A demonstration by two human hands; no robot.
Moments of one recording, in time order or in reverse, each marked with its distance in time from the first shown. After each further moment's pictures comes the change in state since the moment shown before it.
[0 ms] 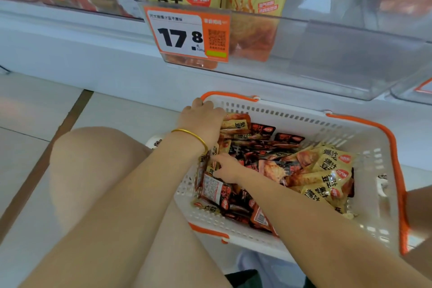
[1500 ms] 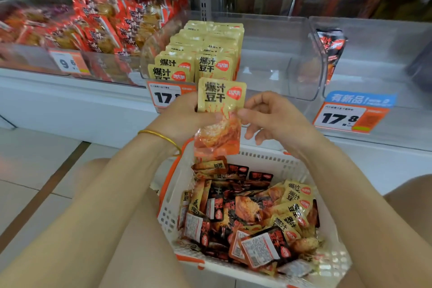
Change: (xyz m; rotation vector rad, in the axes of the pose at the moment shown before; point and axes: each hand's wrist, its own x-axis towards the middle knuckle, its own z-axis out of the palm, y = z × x) left_hand -0.072 0.030 -0.116 -1.311 0.285 0.134; right_hand -0.260 -0.085 -0.171 0.618 0.598 -0.448
